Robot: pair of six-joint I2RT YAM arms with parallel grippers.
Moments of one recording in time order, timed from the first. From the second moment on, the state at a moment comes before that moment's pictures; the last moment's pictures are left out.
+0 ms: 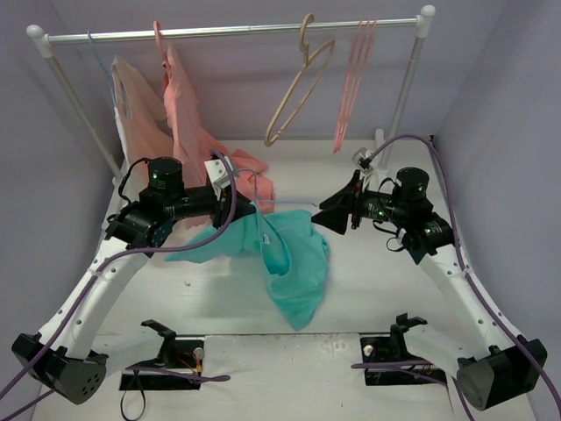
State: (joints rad) left arm -0.44 1.09 1.23 -0.49 0.79 0.18; right arm 0.30 1.03 0.95 -0.16 -0.94 0.24
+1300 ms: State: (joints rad) left arm -0.62 1.22 1.40 -0.57 -0.06 -0.11; right arm 0.99 1.26 1.06 -0.40 0.23 1.01
